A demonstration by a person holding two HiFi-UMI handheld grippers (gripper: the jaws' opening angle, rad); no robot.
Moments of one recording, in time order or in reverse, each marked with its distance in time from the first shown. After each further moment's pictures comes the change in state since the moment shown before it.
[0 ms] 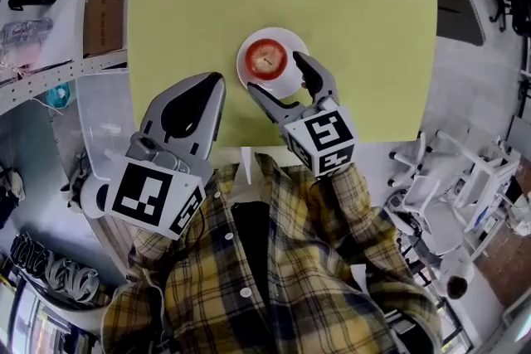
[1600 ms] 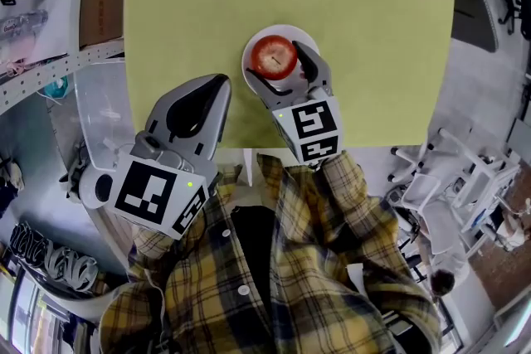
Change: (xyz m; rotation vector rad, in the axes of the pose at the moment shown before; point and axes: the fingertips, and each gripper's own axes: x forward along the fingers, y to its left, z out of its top) left arm 0.018 0.017 -0.028 -0.065 0.060 -0.003; right arm 0.048 -0.015 -0.023 -0.047 0.054 -0.066
